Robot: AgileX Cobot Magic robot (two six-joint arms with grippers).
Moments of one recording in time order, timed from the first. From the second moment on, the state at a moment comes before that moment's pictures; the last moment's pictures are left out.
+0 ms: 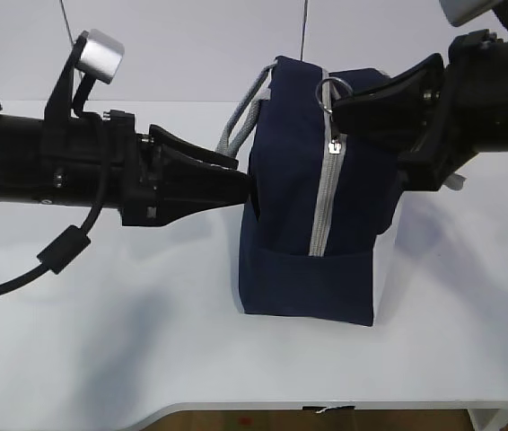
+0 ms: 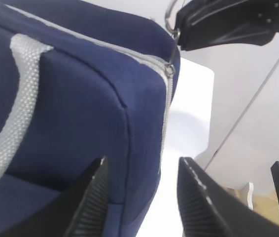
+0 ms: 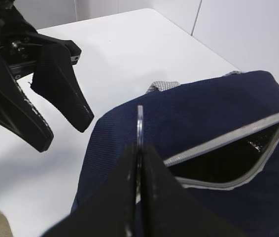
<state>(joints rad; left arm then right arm) -0.37 1.64 -0.86 -1.77 0.92 1.95 0.27 1.25 -0.86 1.36 0.53 -1.72</state>
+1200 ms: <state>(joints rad) -0.52 1.64 -0.94 -1.79 0.57 1.81 0.27 1.25 -0.86 1.36 0.55 -1.67</state>
